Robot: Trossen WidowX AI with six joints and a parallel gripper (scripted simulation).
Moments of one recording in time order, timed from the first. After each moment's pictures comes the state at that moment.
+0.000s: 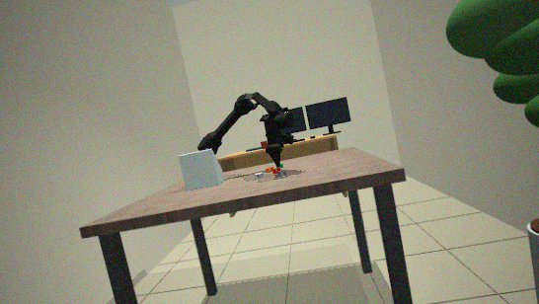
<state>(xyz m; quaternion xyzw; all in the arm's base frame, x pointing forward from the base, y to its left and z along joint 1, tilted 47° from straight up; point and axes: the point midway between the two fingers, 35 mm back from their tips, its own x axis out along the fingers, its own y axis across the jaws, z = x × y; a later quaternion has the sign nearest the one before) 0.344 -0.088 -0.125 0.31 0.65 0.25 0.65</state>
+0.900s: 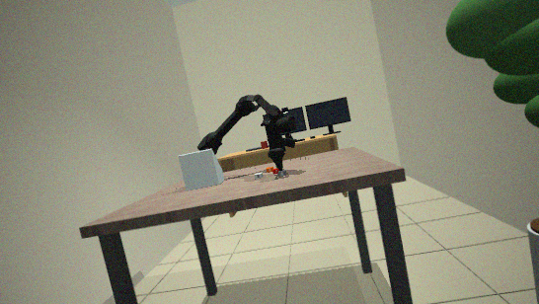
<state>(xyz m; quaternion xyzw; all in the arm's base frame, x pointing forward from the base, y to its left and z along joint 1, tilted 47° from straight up) 0.349 -0.074 -0.141 0.31 0.64 0.25 0.66</state>
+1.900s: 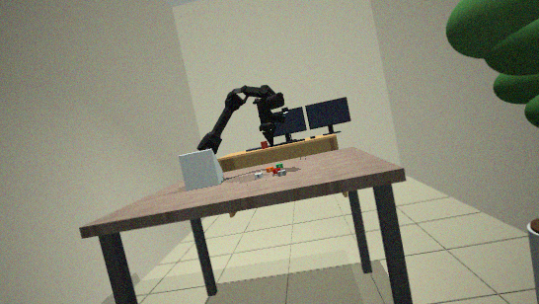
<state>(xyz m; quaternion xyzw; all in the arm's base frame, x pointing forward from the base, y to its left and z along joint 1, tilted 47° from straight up) 0.323 -0.091 -0.006 0.30 0.64 0.25 0.66</state>
